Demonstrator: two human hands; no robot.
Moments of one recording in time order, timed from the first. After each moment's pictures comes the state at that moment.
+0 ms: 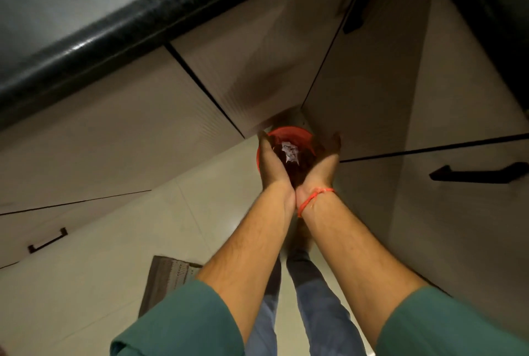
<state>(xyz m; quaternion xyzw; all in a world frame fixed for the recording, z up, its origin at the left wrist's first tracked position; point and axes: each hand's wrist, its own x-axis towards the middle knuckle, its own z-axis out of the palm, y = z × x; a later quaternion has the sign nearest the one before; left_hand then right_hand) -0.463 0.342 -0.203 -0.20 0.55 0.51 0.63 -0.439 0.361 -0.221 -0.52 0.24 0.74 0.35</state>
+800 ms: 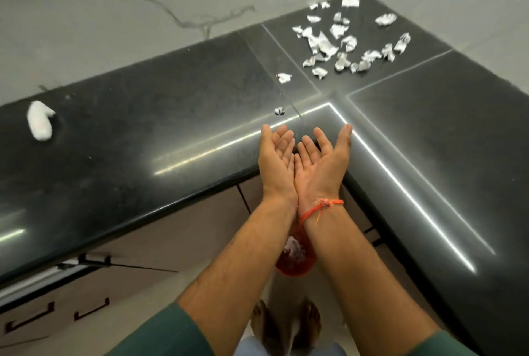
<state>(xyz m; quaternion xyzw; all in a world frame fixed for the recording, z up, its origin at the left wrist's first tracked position) -0.480 0.368 0.106 0.03 0.51 0.73 0.46 -0.436 0.393 0.099 -0.42 -0.16 0.76 0.47</state>
